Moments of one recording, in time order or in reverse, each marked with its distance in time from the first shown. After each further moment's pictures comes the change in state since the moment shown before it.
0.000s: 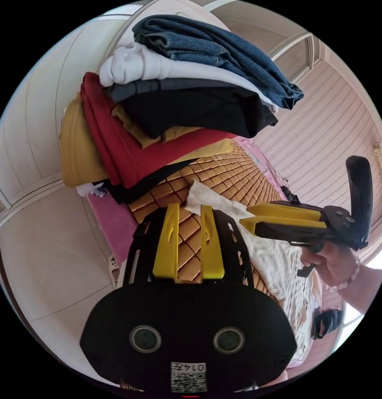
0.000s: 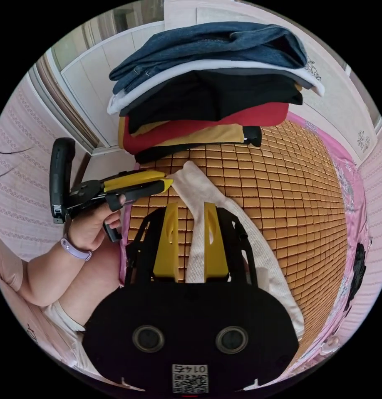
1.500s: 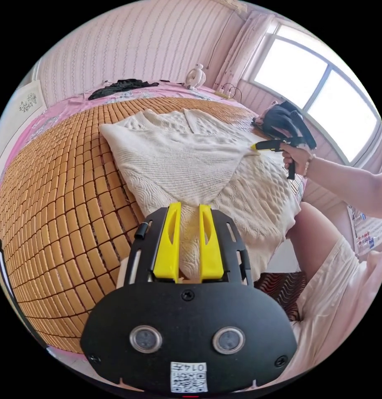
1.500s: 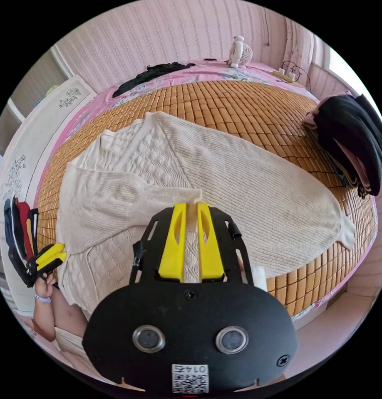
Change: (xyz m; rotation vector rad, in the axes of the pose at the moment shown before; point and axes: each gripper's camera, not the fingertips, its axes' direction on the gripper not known) left arm 0.462 0.278 0.094 -0.584 0.475 1.188; right arm 0.071 0.737 -0.275 0.149 0.317 1.554
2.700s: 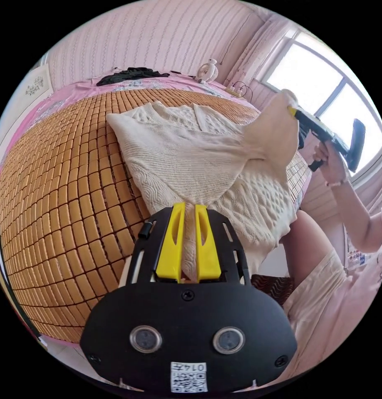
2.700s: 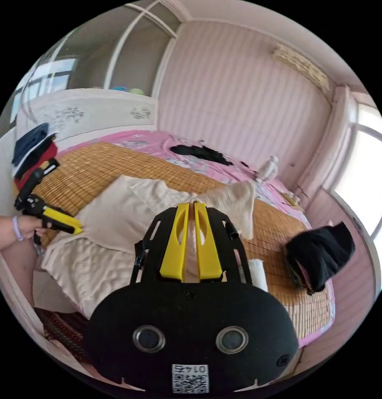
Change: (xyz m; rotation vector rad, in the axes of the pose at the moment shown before) left arm -0.036 -0.067 0.022 -0.026 0.047 -0.114; right arm -0.153 0.060 -0.182 0.441 0.008 -0.633
